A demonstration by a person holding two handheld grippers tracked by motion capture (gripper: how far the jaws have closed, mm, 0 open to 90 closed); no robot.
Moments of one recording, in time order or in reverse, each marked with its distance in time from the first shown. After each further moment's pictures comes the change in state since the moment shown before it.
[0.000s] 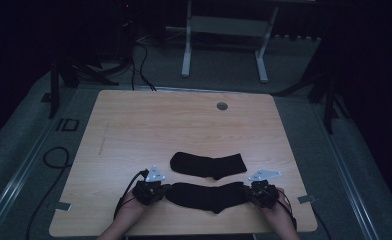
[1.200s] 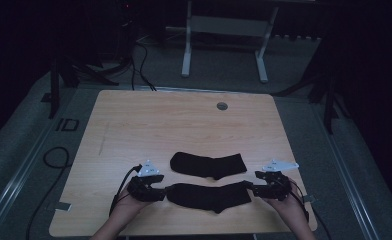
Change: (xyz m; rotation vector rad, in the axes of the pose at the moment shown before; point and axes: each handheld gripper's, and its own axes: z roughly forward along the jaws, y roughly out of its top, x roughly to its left) left arm 0.004 0.005 -0.016 -0.048 -0.007 -0.056; right arm -0.024 0.012 -0.031 -0.089 0.004 0.037
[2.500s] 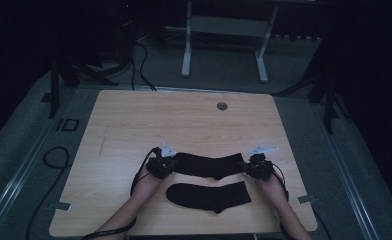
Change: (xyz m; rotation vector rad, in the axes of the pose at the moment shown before) left arm 0.031 0.046 0.070 0.029 0.167 0.050; right arm -0.035 0.027 0.076 0.038 -0.012 0.049
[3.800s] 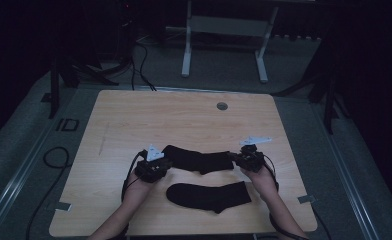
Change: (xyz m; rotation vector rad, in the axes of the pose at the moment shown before) left arm 0.004 -0.010 -0.041 -0.111 0.034 -0.054; right arm 0.026 0.040 -0.001 -0.076 0.052 -0.019
